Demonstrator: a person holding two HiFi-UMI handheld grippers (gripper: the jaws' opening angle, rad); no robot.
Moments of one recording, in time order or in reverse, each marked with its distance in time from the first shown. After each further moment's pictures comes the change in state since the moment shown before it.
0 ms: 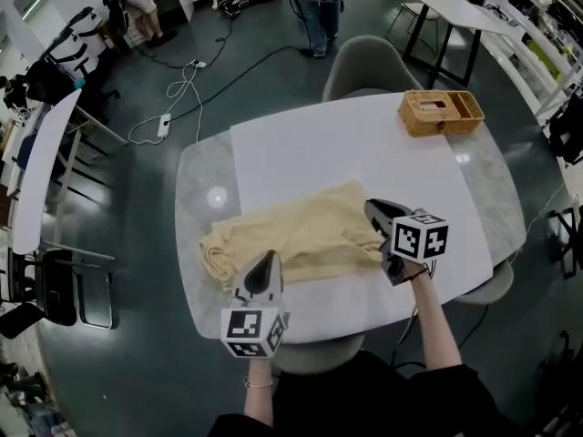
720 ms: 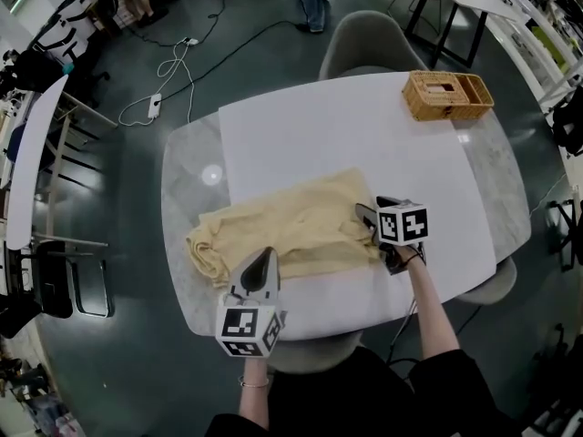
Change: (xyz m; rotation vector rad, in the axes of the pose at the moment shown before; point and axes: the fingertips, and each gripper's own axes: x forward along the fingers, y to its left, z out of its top) left arm 0.026 0.001 -0.031 -0.027 0.085 -0.009; right arm 0.055 -0.072 -0.083 -0.027 0.294 -0.143
